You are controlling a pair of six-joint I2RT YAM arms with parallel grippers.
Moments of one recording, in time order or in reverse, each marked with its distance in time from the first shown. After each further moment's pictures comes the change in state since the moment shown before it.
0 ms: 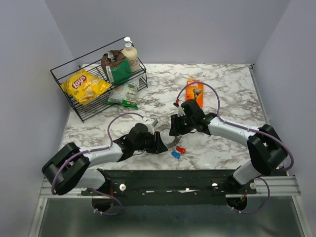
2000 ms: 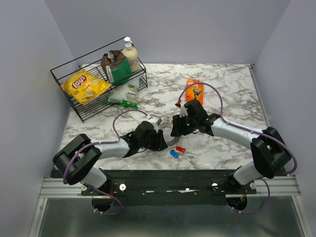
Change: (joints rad) left arm -0.008 0.149 0.082 -0.011 -0.118 0.100; right arm -0.023 -0.039 -0.034 -0.005 -0.036 -0.026
